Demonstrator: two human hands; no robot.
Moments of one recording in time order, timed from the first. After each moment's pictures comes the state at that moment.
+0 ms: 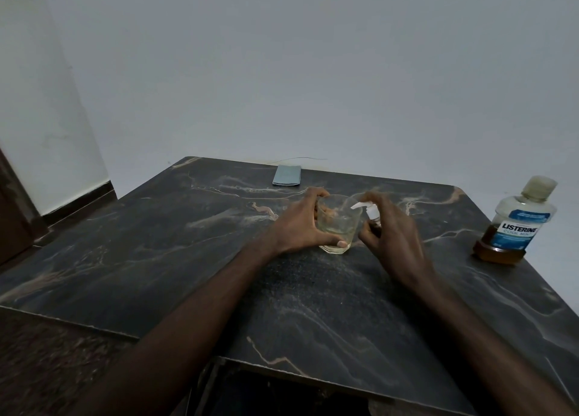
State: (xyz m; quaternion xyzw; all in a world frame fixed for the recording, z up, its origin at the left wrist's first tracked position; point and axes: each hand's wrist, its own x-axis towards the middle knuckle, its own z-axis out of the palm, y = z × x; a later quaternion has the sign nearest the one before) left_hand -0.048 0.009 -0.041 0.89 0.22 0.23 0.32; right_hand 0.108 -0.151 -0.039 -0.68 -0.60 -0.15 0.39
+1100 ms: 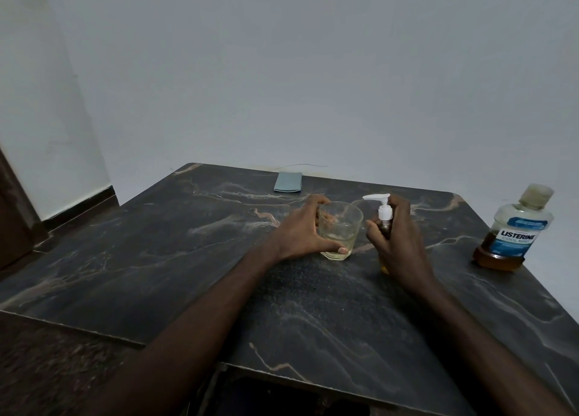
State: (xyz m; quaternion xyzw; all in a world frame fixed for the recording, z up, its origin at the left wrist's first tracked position) left_hand -0.050 0.009 -0.040 0.89 0.22 0.23 0.32; right_hand 0.107 -0.156 -0.036 -0.66 -0.55 -0.06 0.51
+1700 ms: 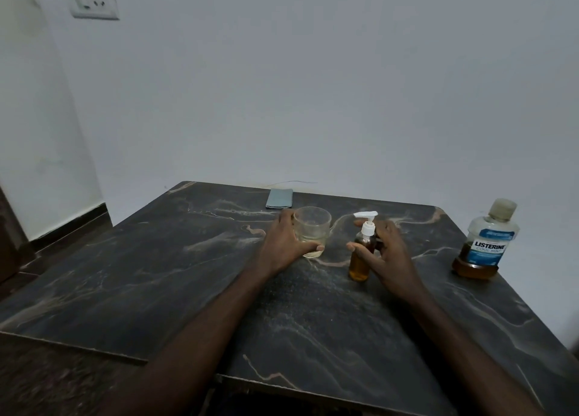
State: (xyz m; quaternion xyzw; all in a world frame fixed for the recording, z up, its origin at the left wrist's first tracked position) left_hand -0.053 0.012 -0.046 0.84 0.33 0.32 0.29; right_hand 0.124 -0.167 -0.041 -0.66 -0.56 0.03 0.50
